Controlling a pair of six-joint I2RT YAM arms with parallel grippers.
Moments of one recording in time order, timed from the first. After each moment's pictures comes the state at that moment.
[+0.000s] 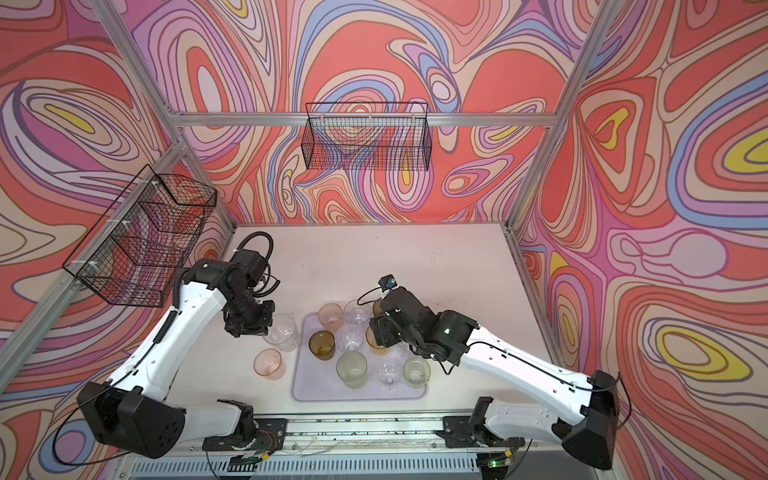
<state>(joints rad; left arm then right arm) -0.23 1.32 1.33 -1.54 0.04 -0.38 0.96 1.16 1.06 -0.70 0.21 0.45</state>
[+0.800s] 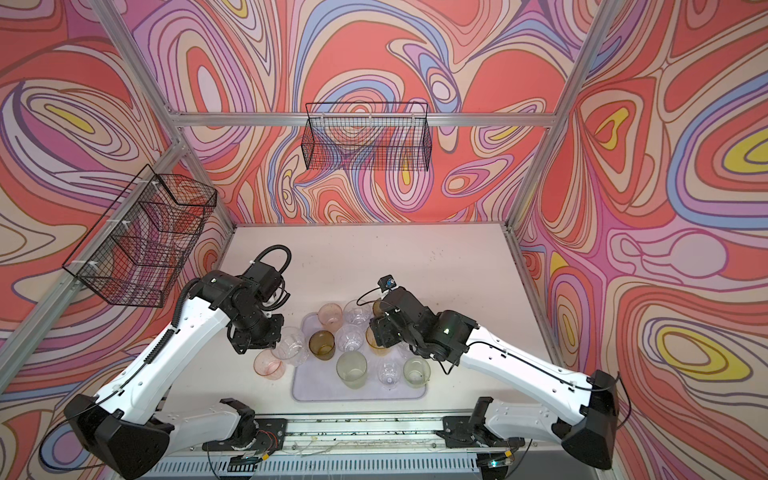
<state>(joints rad) -0.44 1.23 1.27 -1.57 0.04 -0.55 0.96 1.16 1.06 -0.70 0.20 0.44</state>
